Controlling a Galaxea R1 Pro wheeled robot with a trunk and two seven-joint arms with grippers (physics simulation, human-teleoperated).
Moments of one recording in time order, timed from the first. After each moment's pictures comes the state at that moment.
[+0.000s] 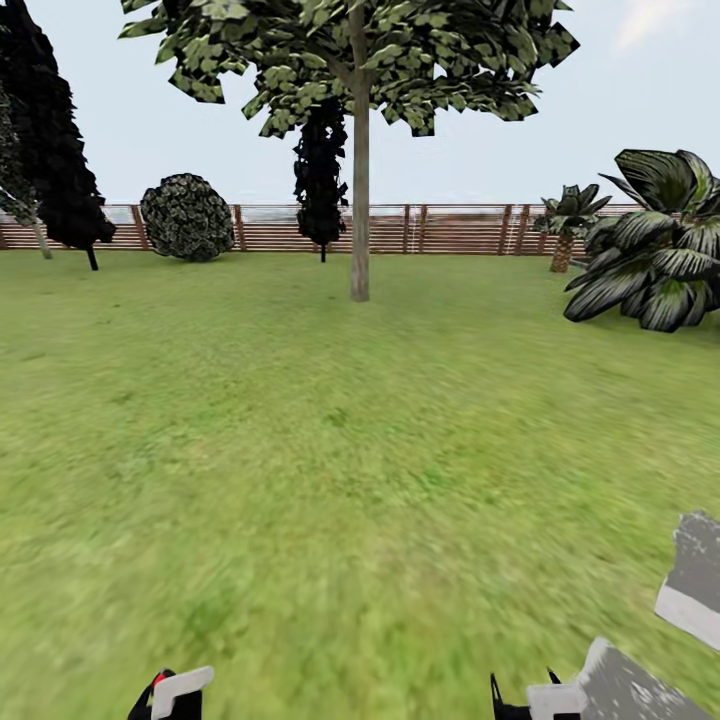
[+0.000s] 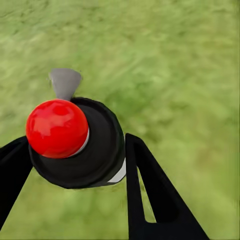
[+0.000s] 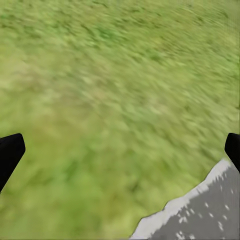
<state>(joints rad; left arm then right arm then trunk) -0.25 0.03 0.10 -0.37 -0.01 -0.45 0.26 -0.12 -0.02 -0.07 -0.55 0.22 -0.52 -0.18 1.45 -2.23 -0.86</state>
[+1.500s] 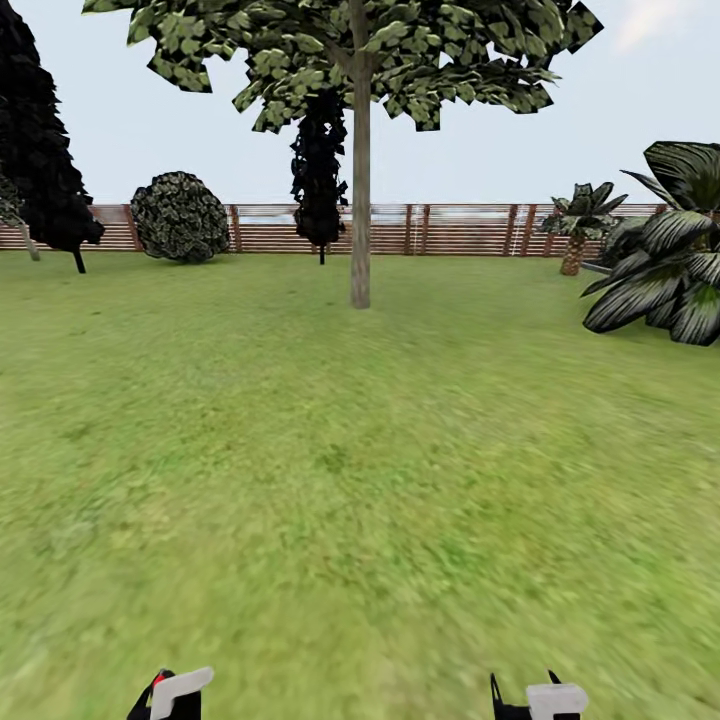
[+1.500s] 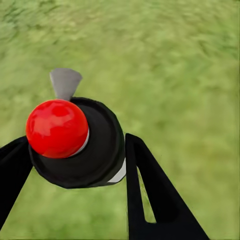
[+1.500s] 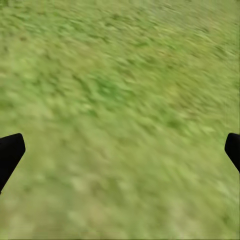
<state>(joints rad) -0.25 0.03 0.10 -0.37 -0.01 -0.45 0.26 -0.12 -0.02 -0.07 -0.55 0.22 -0.52 -0.18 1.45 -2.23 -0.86</state>
